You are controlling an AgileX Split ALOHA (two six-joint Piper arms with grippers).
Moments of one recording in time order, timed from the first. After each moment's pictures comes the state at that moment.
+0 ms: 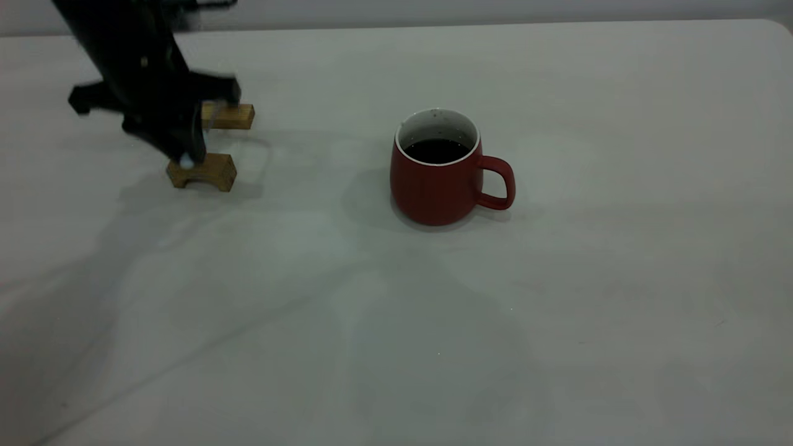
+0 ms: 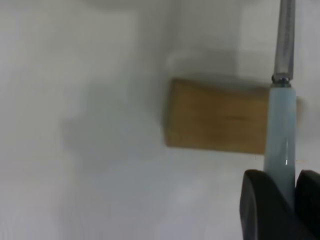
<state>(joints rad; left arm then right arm) -0.18 2.27 -1.41 -0.07 0.52 -0.18 0.05 0.02 -0.47 0.06 1.13 -0.09</state>
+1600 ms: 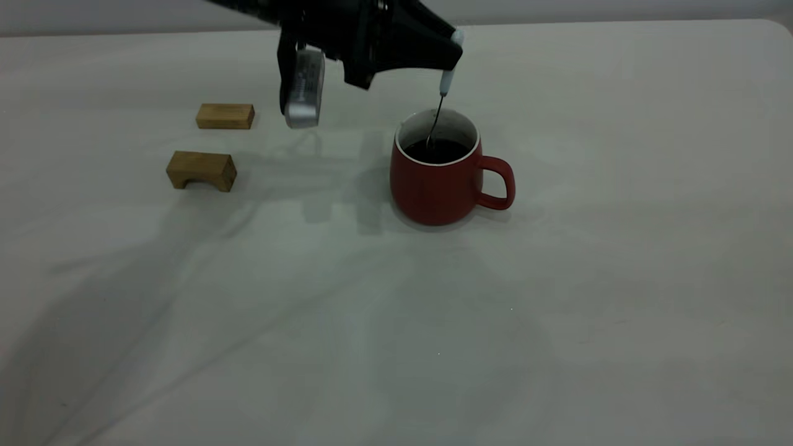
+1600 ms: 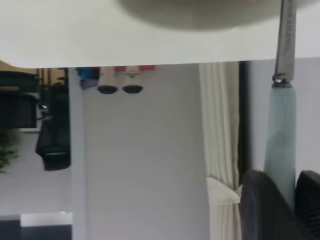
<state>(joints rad) -0.29 2.46 -1.58 -1.50 0.87 -0.80 0.05 0.02 -0.47 0.06 1.13 -0.09</state>
